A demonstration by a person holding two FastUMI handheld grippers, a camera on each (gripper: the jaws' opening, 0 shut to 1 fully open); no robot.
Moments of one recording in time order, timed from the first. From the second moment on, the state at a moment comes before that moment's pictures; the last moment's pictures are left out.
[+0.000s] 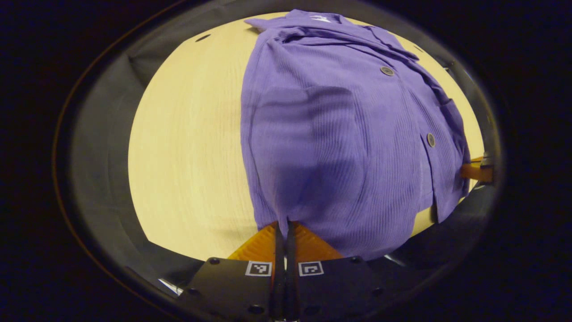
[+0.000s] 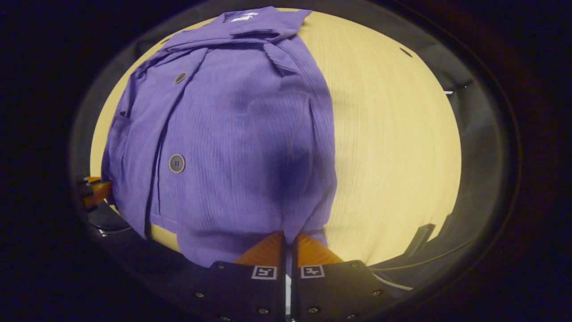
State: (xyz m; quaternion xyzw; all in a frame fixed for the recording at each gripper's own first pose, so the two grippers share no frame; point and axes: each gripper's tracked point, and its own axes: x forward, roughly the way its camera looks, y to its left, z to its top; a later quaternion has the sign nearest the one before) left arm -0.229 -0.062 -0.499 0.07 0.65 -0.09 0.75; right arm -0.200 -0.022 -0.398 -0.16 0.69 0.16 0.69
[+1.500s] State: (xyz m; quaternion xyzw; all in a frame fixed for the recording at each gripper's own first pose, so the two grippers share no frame) left arm 0.059 -0.049 -0.291 -0.01 0.40 -0.07 0.92; right arm 0.040 0.063 -0.204 0.06 0.51 0.18 0.84
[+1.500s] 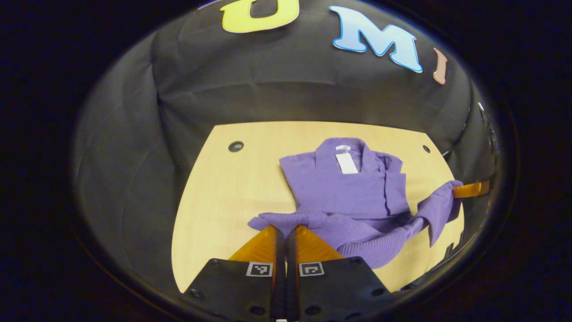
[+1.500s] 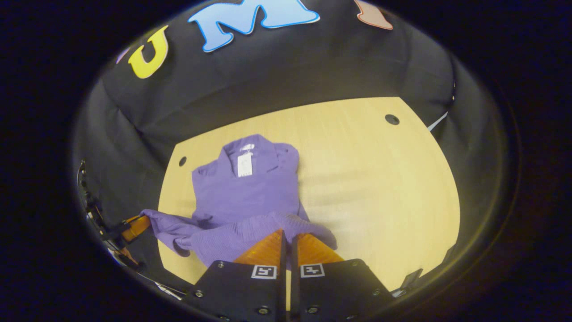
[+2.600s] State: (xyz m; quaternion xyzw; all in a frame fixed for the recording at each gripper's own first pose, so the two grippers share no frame) left arm 0.284 -0.084 -0.309 -0.05 0.31 -0.02 0.95; right arm 0.257 0.119 -0.232 0.17 0.45 0.12 0.87
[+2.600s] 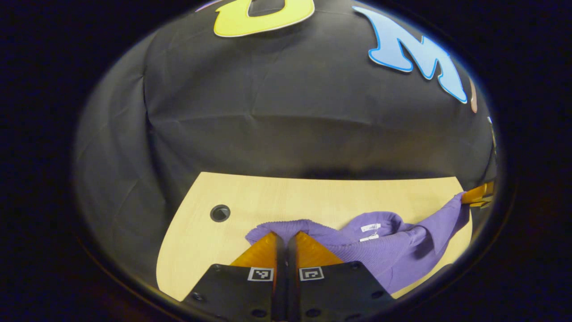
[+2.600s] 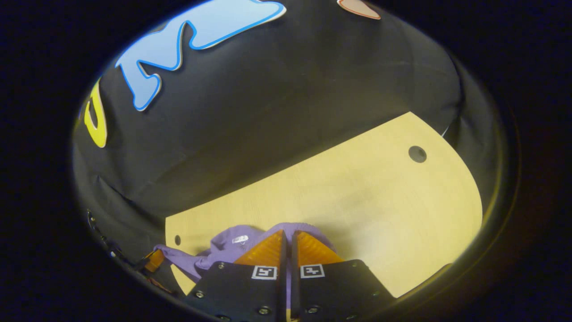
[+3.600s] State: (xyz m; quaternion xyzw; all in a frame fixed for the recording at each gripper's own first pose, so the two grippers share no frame) left arm 0.225 -0.110 -0.145 -0.07 0.13 -0.06 0.99; right arm 0.203 0.105 -0.093 0.11 0.25 0.18 0.95
